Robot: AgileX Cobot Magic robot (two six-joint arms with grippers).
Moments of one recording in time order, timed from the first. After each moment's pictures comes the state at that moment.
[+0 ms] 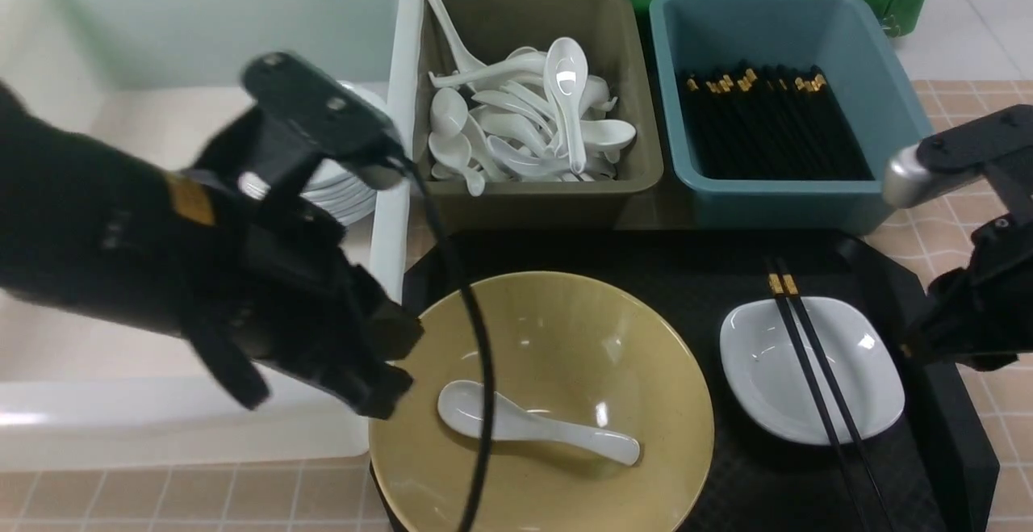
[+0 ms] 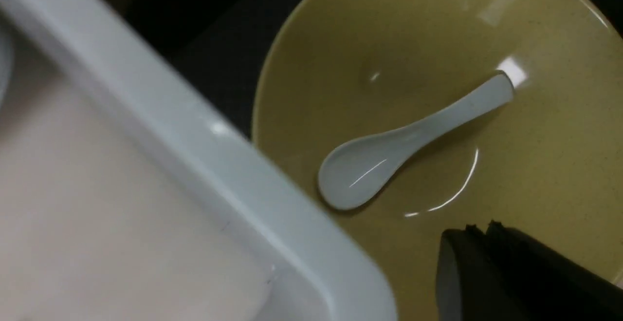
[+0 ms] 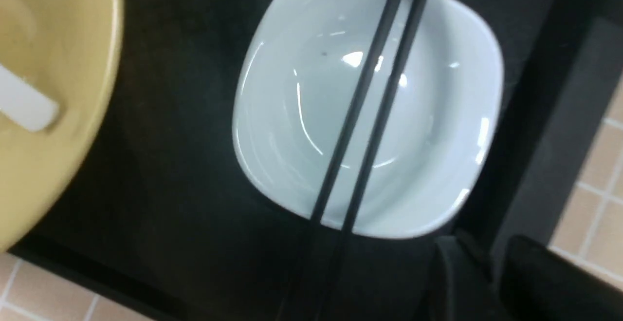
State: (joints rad) right arm 0.25 1.30 -0.93 0.04 0.90 -0.14; left arm -0.55 1.21 -0.99 -0.28 0.88 0.42
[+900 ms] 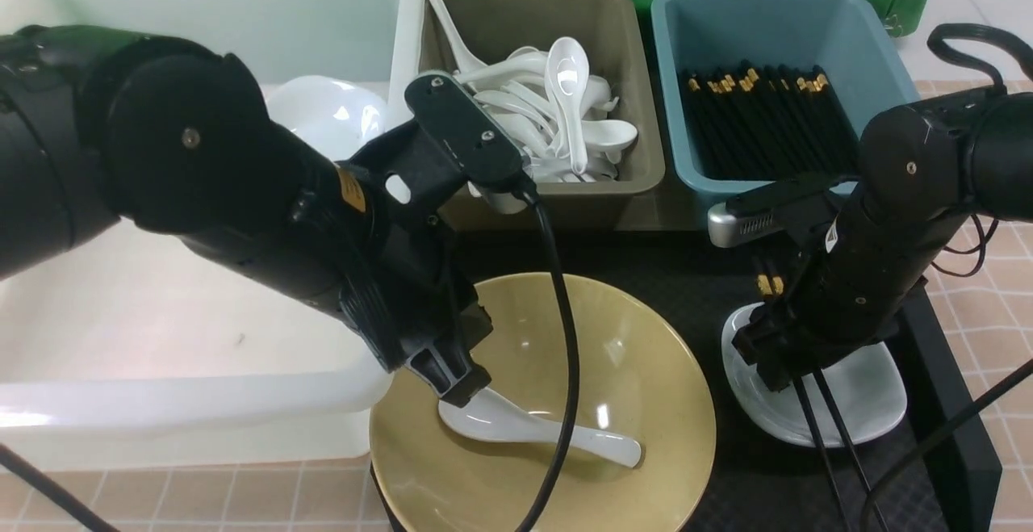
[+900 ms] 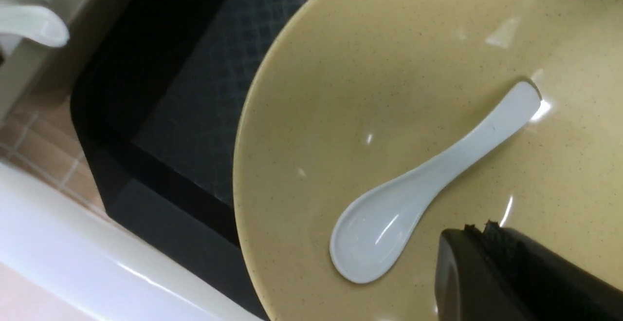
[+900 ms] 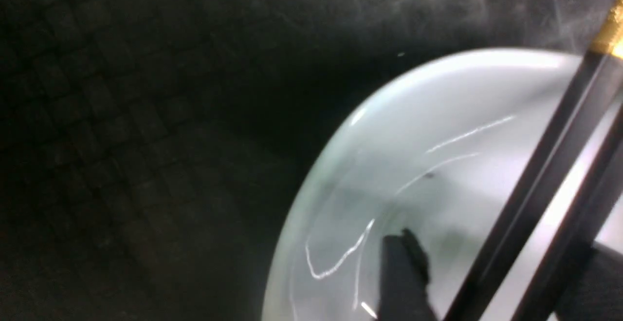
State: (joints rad) right arm 0.34 1.77 -1.12 0.04 0.86 -0.04; left arm -0.60 1.38 -1.08 -0.23 0.83 0.52
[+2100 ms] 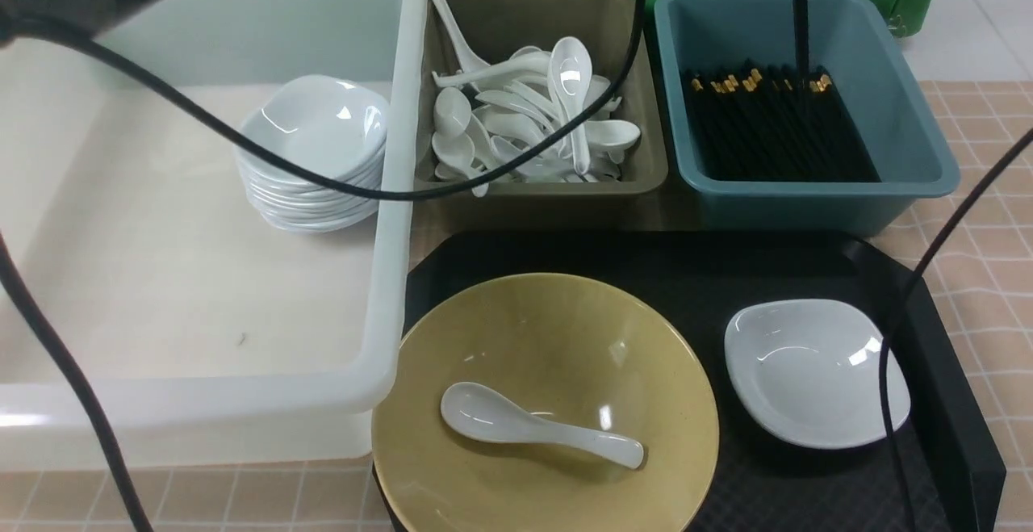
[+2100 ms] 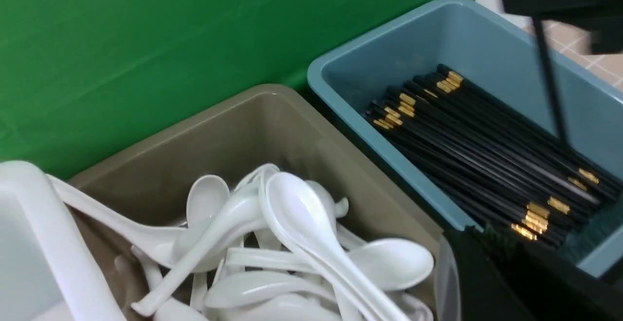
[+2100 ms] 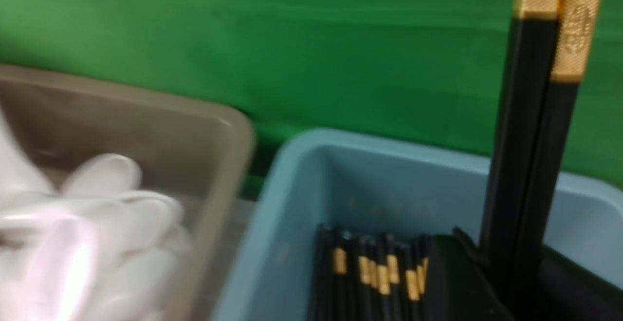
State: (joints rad) right arm 0.15 2.05 -1.85 -0.04 0.40 0.02; left arm -0.46 1.73 -1.64 -0.29 0.51 0.40
